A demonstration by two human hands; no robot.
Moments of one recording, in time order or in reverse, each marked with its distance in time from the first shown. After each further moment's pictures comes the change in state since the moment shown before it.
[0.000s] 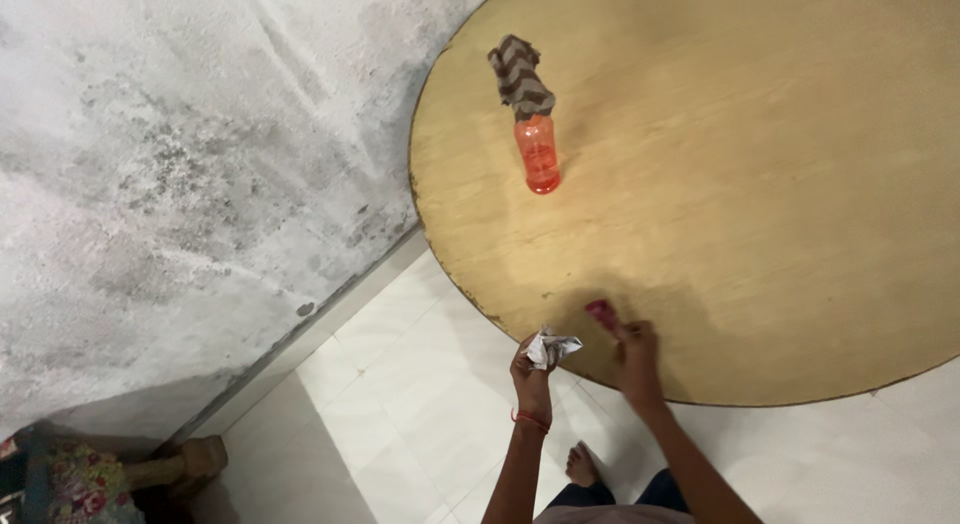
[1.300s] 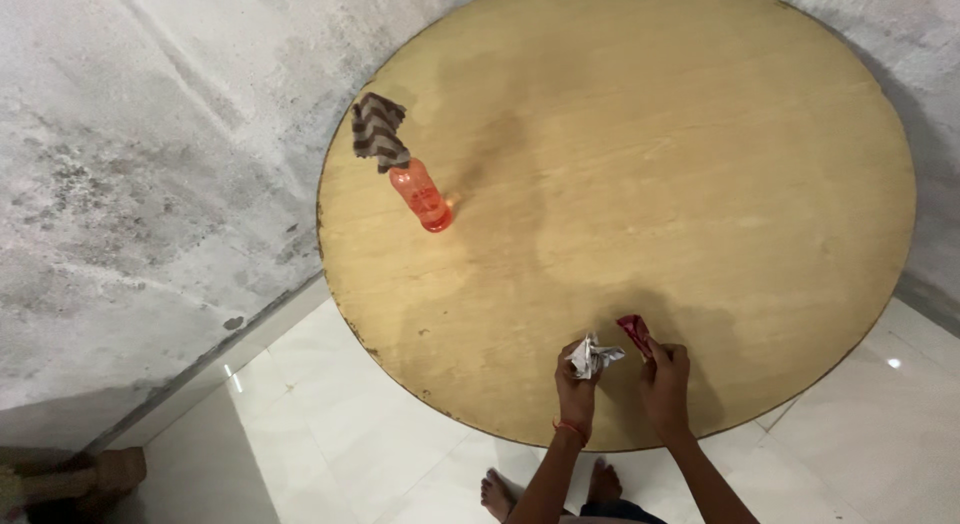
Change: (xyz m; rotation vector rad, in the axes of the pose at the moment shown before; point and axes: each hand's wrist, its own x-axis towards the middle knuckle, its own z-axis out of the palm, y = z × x) left_hand -0.043 -0.143 0.300 0.158 -0.081 0.021; right_hand 0.074 0.187 -0.223 -0.044 0.077 0.044
